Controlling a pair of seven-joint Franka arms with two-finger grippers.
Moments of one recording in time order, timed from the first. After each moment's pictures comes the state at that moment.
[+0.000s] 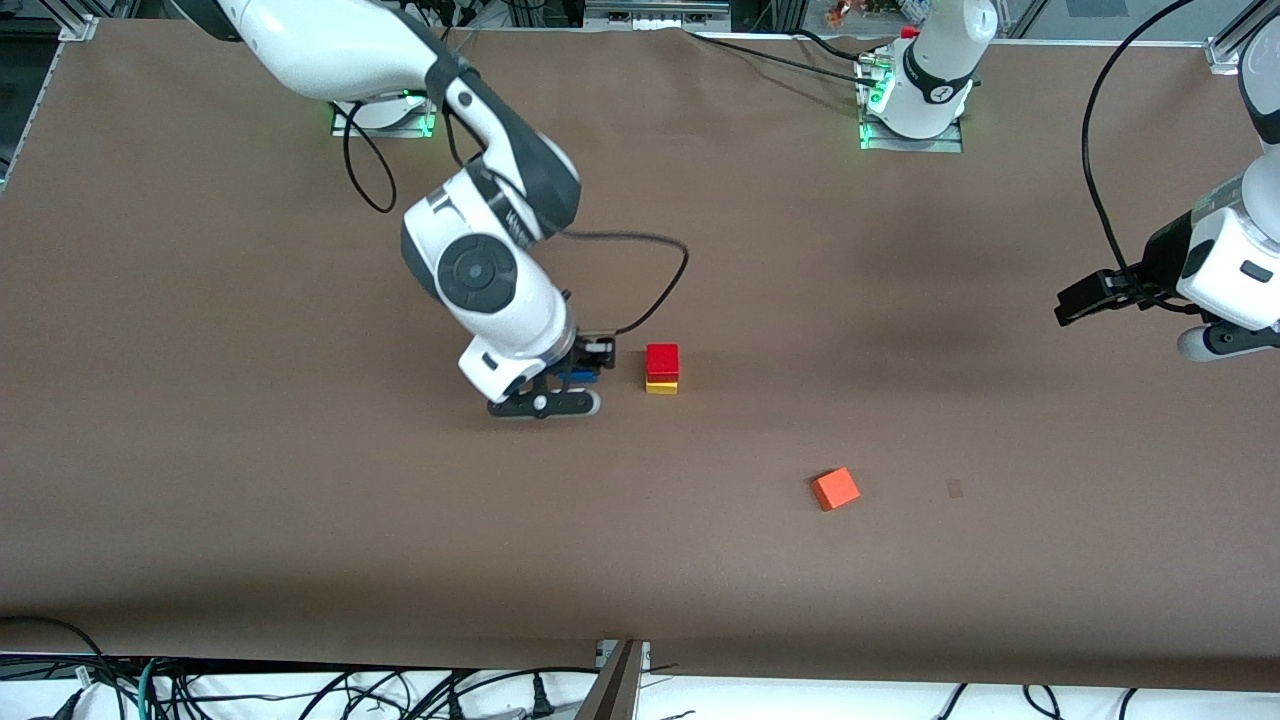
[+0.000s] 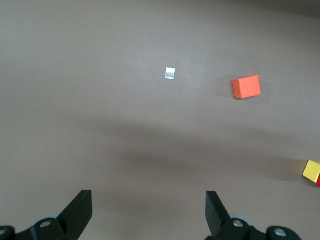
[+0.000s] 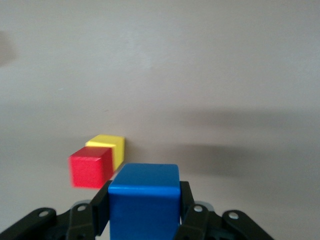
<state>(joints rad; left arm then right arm) 0.05 0.14 -0.08 -1.54 0.00 1.63 -0.27 0.40 0.73 0.31 -1.17 -0.07 1.90 0.64</state>
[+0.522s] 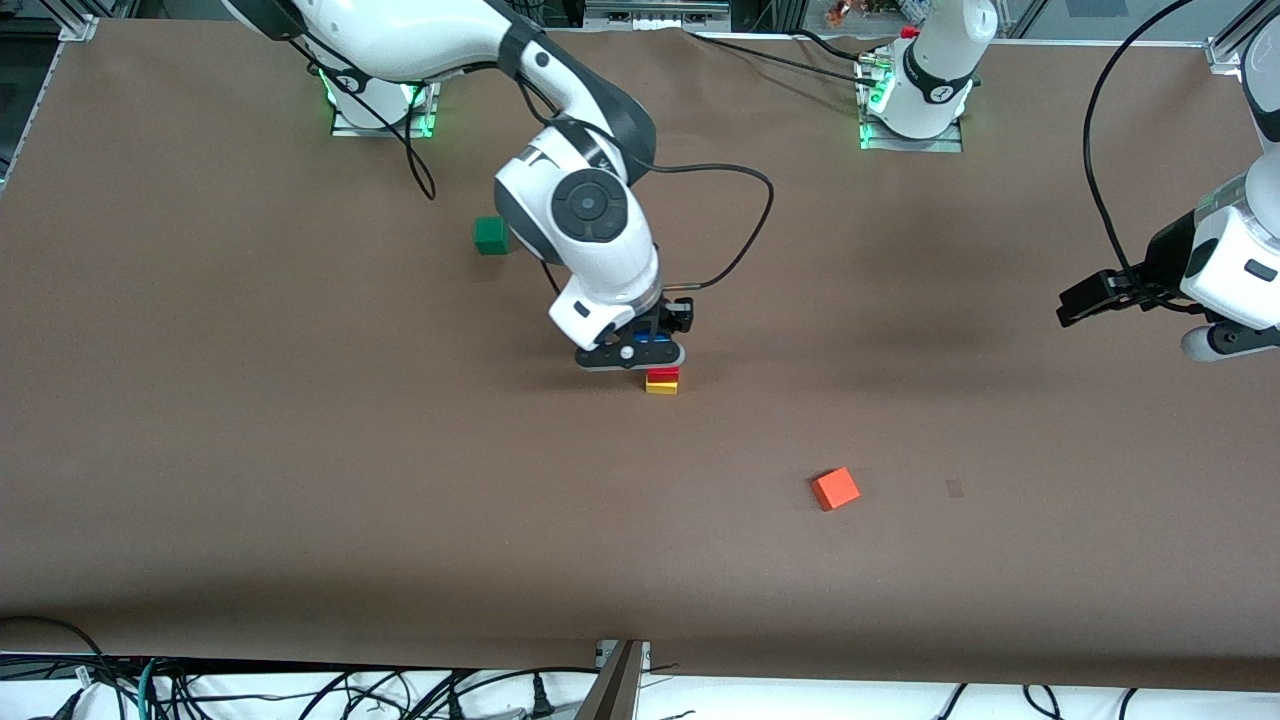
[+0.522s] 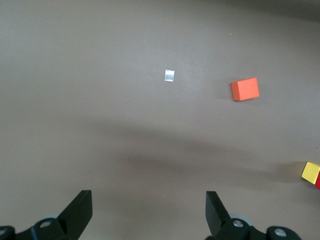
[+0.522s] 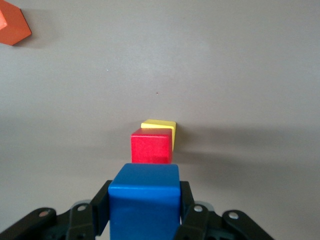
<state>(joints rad) 0.05 0.14 -0.08 -1.53 0.00 1.64 -0.27 0.57 0.78 0.27 -1.16 -0.10 2.02 0.78</state>
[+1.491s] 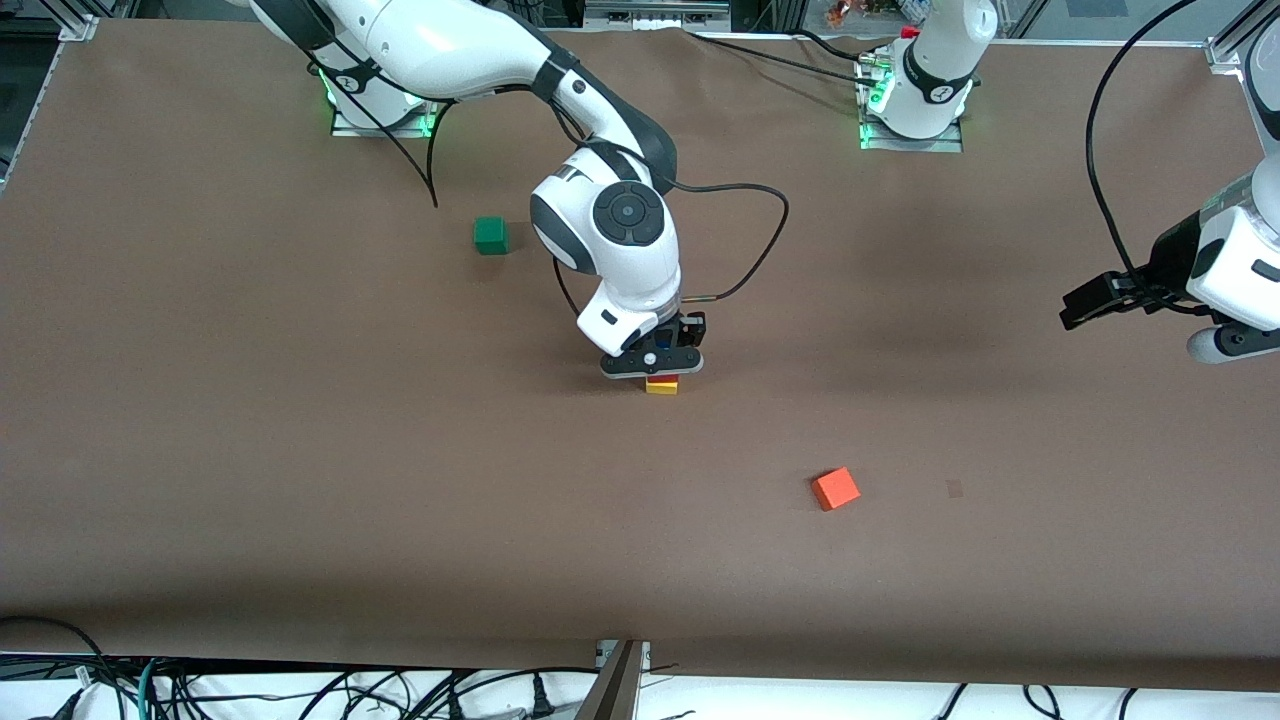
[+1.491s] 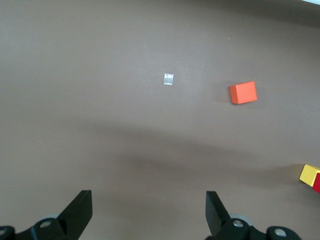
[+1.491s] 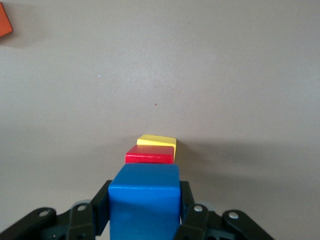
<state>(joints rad) 0.05 0.15 -0.08 -1.51 0.00 1.64 -0.27 0.66 0.83 0.17 -1.16 -0.13 2.09 0.78</state>
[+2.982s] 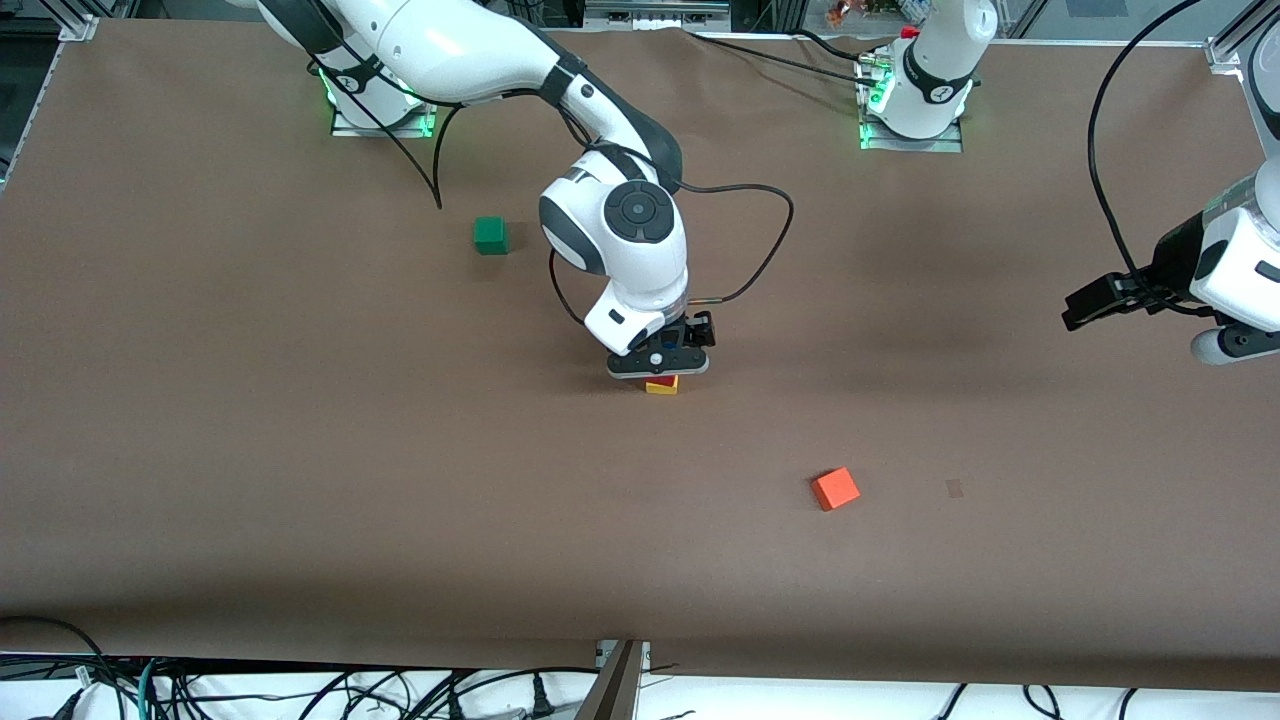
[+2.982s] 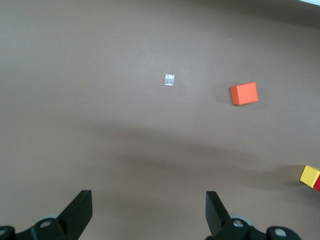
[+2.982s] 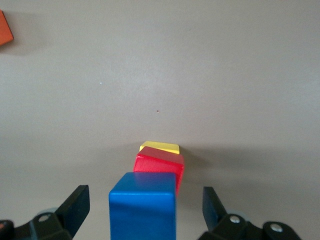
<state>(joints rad) 0.05 0.15 -0.08 -1.51 0.00 1.64 -0.27 0.68 0.84 0.15 -1.13 -0.16 2.10 0.81</state>
